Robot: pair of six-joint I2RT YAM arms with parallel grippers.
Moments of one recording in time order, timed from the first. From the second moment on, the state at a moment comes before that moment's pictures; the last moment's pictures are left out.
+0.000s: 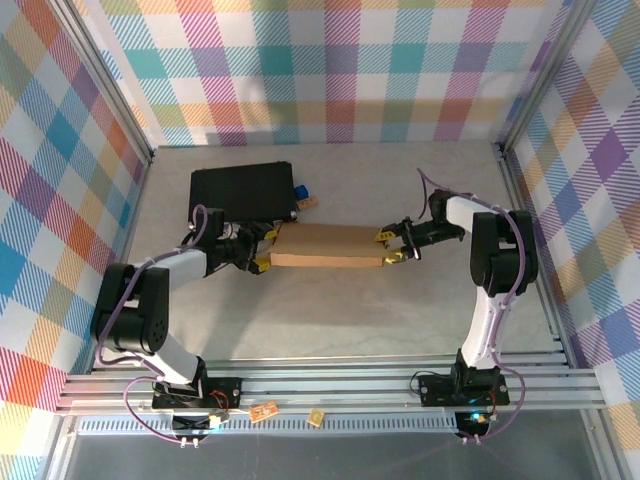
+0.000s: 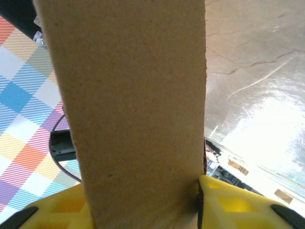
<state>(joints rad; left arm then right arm) -0.13 1.59 0.72 0.07 0.74 -1.37 0.07 2.02 1.29 -0.96 -1.17 0.68</state>
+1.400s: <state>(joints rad) -0.22 1.37 0.65 0.08 0.68 -1.76 0.03 2.02 1.39 -1.08 -1.04 0.59</state>
